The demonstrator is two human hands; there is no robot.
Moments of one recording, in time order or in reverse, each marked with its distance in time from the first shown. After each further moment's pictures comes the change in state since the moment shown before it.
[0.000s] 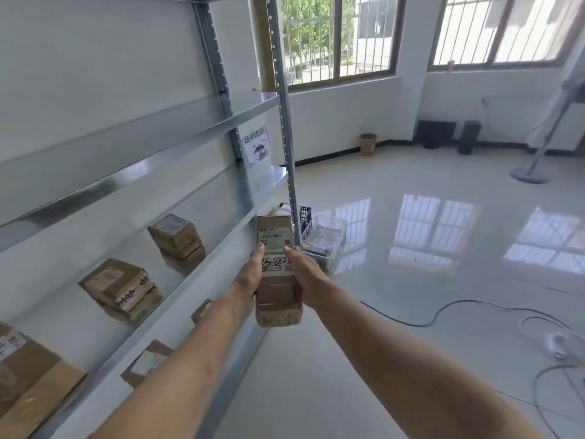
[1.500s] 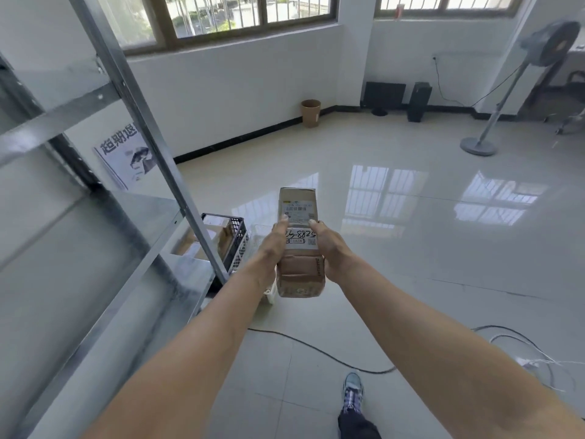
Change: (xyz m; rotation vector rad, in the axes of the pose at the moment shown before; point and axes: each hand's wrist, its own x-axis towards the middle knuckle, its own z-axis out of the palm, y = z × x) left_hand 0.551 0.177 0.333 0.096 -0.335 -0.063; right_hand 0.473 -0.224 -0.367 0.156 0.240 0.017
